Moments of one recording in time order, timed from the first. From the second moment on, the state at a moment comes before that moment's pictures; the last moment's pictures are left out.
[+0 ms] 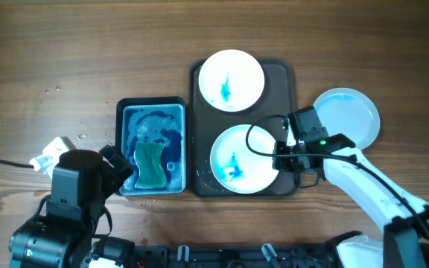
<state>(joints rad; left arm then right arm) -0.23 0.70 1.01 -1.23 -0.30 -0.87 0.33 1.44 0.68 -0.55 -0.17 0.47</state>
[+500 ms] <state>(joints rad) -0.23 0.93 0.88 -1.16 -0.06 -0.87 0.33 1.26 0.88 -0.73 -0.14 0.39</state>
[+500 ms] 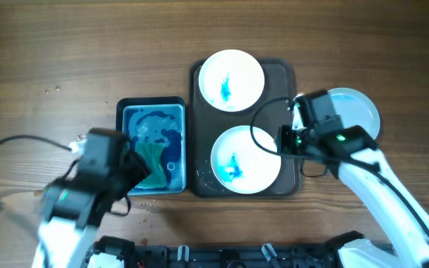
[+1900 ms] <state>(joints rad) -0.25 1.66 0.86 -0.65 -0.11 -0.60 0.33 1.18 0.89 -0.80 -0.14 0.39</state>
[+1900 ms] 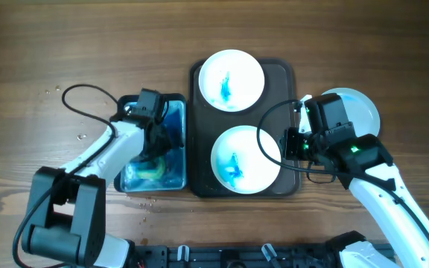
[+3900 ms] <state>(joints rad) -0.49 1.47 1.20 -0.93 0.14 -0.64 0.22 1.59 0.70 -0.39 -0.33 0.31</state>
